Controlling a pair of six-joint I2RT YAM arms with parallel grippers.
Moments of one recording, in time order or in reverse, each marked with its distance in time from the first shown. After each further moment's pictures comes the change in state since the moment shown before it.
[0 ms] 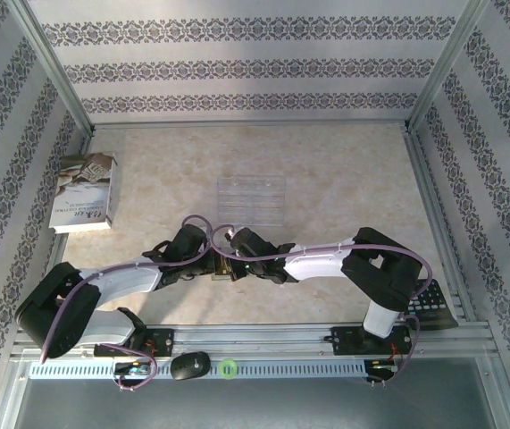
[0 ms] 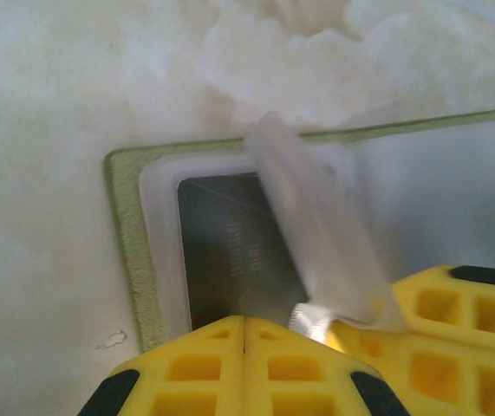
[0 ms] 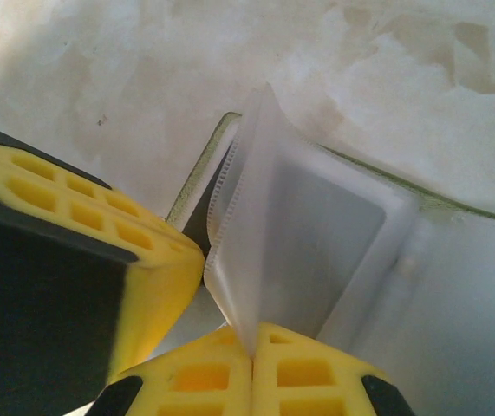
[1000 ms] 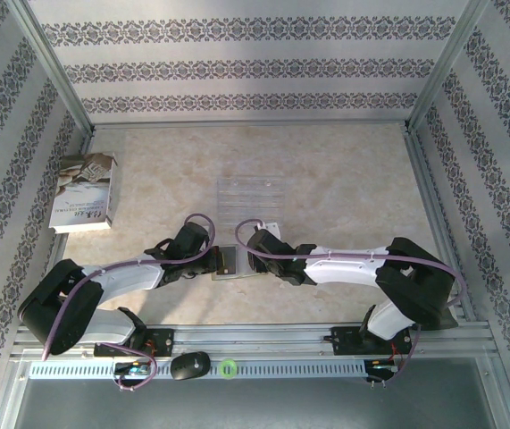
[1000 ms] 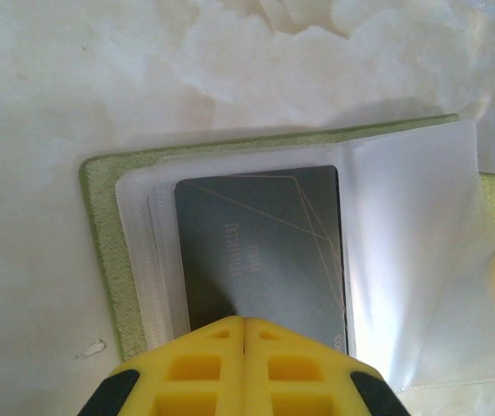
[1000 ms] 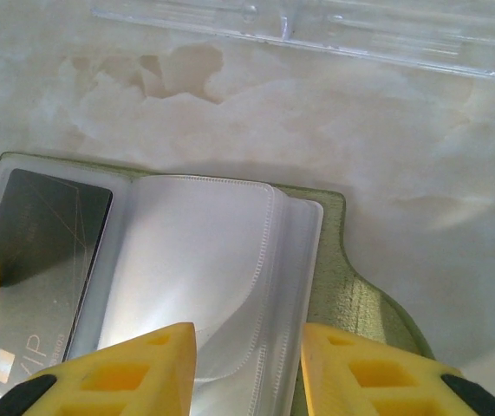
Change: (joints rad) left arm -0.006 0.010 0.033 -0.031 0.016 0.013; right arm -0.026 -0.195 -0.097 -0.214 0.271 0.158
